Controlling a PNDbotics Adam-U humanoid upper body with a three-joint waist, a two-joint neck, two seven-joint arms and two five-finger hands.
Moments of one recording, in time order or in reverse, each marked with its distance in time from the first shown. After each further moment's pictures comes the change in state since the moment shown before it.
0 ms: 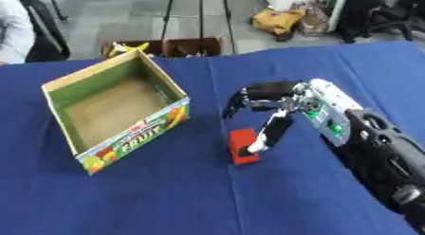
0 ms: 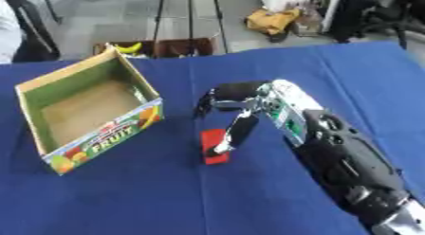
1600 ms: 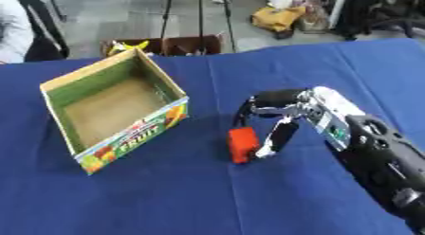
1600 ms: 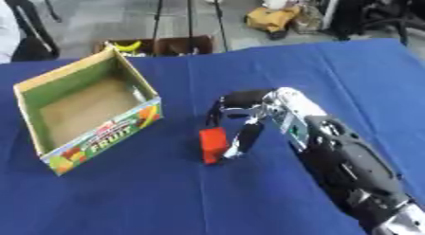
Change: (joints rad) left arm -0.004 0.000 -0.006 0.000 0.000 0.001 -0.005; right arm 0.001 0.005 -0.031 0.060 0.059 0.000 0.000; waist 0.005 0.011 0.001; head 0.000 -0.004
